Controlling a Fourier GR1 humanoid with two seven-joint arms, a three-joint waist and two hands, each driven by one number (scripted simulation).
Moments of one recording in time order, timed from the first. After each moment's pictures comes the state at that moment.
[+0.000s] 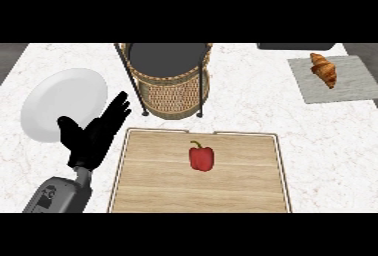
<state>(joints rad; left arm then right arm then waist) -0.20 0.30 -0.26 -1.48 0.32 0.12 0.17 0.86 -0.01 0.78 -1.85 0.42 -1.06 -0.46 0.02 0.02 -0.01</state>
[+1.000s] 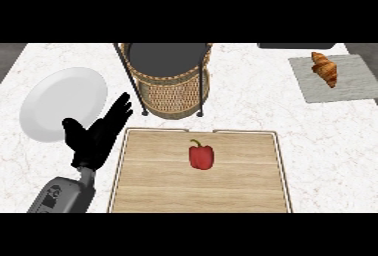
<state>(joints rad) -0.20 0.27 -0.26 -1.45 0.30 0.11 0.15 0.81 0.00 0.88 -1.89 1.07 -0.97 0.36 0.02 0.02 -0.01</state>
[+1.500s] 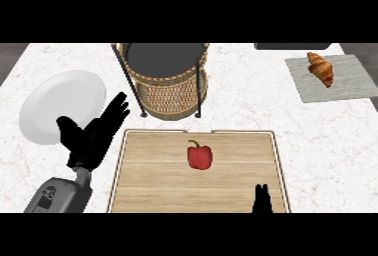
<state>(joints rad) -0.19 0.28 -0.23 -1.47 0.30 0.11 0.18 0.45 0.00 0.85 -1.80 1.30 -0.85 0.89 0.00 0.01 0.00</state>
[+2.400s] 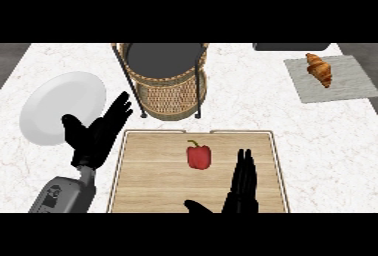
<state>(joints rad) -0.20 0.24 -0.21 -1.47 0.27 0.10 0.20 0.04 -0.02 0.85 -1.57 1.34 -0.89 1.16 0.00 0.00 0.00</state>
